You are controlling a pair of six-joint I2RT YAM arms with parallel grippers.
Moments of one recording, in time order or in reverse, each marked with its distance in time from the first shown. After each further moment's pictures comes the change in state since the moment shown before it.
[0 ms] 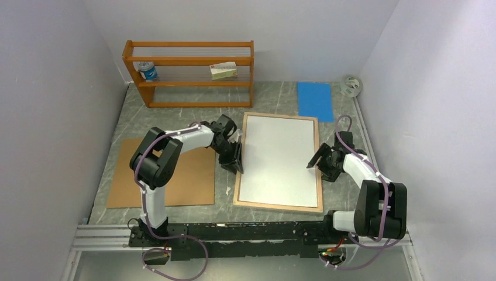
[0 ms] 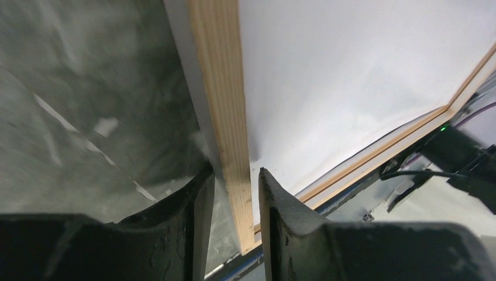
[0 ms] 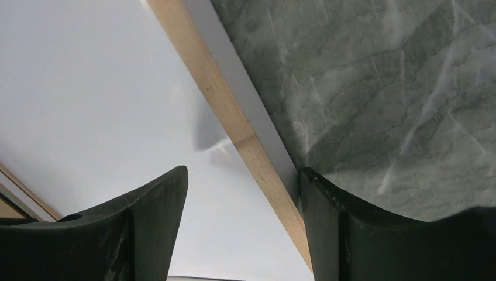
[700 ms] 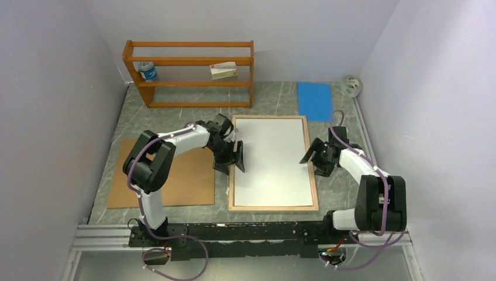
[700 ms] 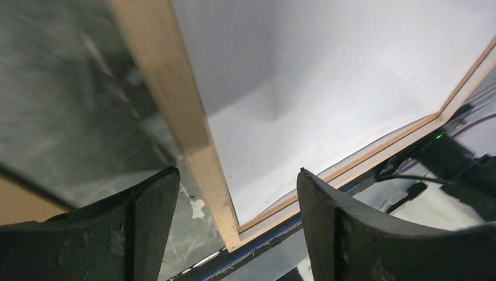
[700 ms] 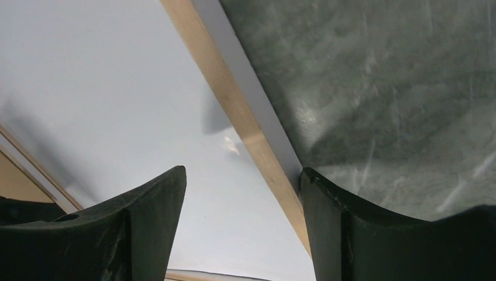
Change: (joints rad) left arm -0.023 -0.082 -0.052 -0.091 -0.060 -0.040; right arm 0.068 0.035 0.035 0.018 -0.047 0.012
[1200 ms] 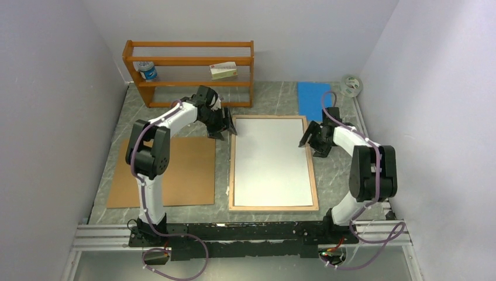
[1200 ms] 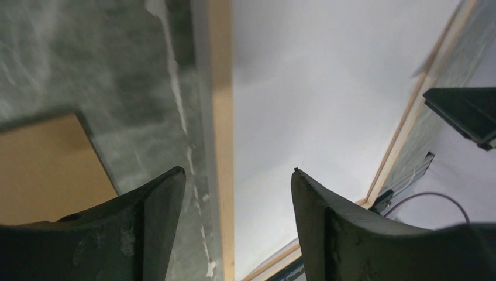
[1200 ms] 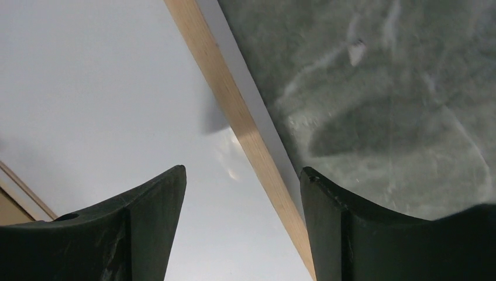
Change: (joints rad) left arm 0.230 0.113 0.315 0.032 -0.008 0.001; right arm 0.035 0.262 0.288 0.006 0.080 -0.039
